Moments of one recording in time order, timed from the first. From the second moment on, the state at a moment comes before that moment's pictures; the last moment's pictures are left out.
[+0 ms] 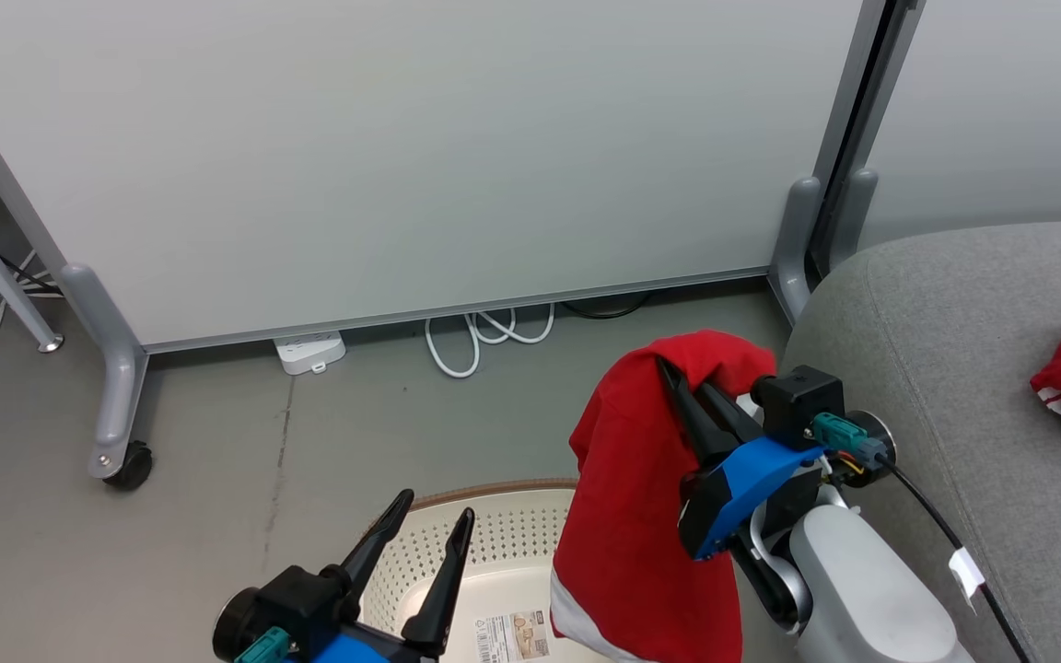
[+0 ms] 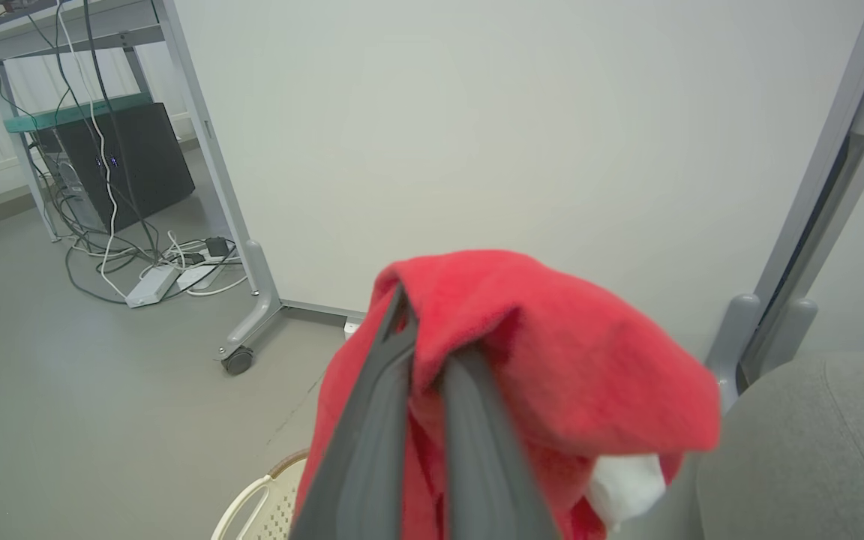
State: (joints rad) left arm -0.14 0.16 -0.47 0.27 -0.39 -0.11 -0.26; right arm -0.46 -0.06 0.34 0.56 0.22 0.13 -0.12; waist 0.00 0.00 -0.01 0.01
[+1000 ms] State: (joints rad) left arm -0.14 0.12 -0.41 0.26 -0.30 -0.13 -0.26; right arm -0.46 -0.05 0.34 0.52 0.21 0.13 -0.11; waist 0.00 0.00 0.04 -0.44
